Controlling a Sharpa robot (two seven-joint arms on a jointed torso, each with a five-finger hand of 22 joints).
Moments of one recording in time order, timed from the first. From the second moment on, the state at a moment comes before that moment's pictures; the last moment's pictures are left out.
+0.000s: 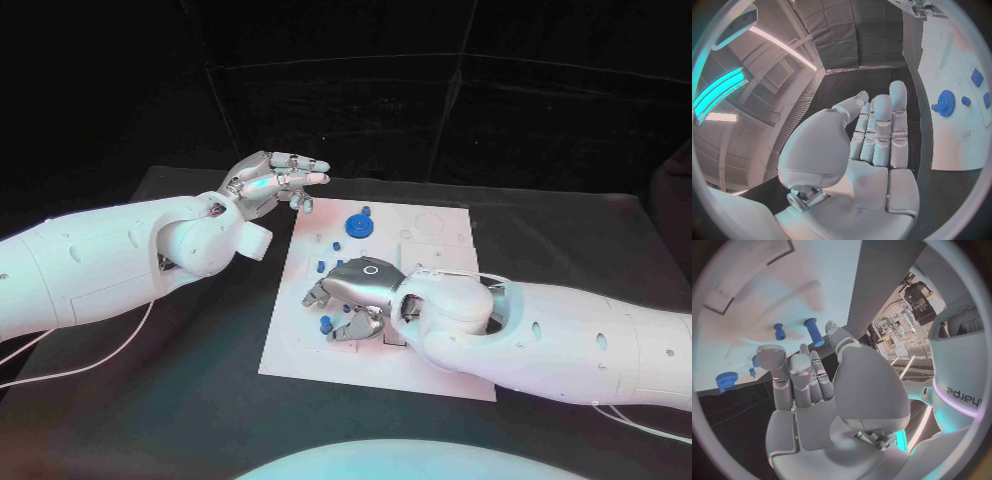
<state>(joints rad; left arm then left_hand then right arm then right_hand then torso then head) 1.31 -0.83 -0.16 1.41 0.00 -0.06 0.42 1.30 -0.07 0.43 -0.14 0.05 1.02 0.16 0.18 0.07 1.07 0.09 0.32 0.07 1.25 0.01 1.02 0.53 0.17 1.19 0.11 0.69 0.65 1.12 -0.59 -0.11 1.70 -1.72 -0.20 -0.17 1.36 -0.18 0.20 0.03 0.13 0.79 0.13 0.06 0.06 0.99 0.10 0.10 0.07 1.45 0.01 1.17 0.83 0.12 1.30 0.11 1.15 0.83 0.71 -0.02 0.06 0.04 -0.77</state>
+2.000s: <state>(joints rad) 1.31 -0.86 -0.19 1.44 0.00 -0.06 0.43 1.30 -0.07 0.42 -0.14 0.05 1.02 0.16 0.18 0.07 1.07 0.09 0.32 0.07 1.25 0.01 1.02 0.53 0.17 1.19 0.11 0.68 0.65 1.13 -1.11 -0.14 1.98 -1.46 -0.25 -0.56 1.24 -0.12 -0.18 0.29 0.26 1.04 0.08 0.31 0.16 1.41 0.00 1.25 1.18 1.47 -0.06 1.45 1.30 0.07 1.46 0.04 1.43 1.29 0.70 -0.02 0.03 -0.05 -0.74</state>
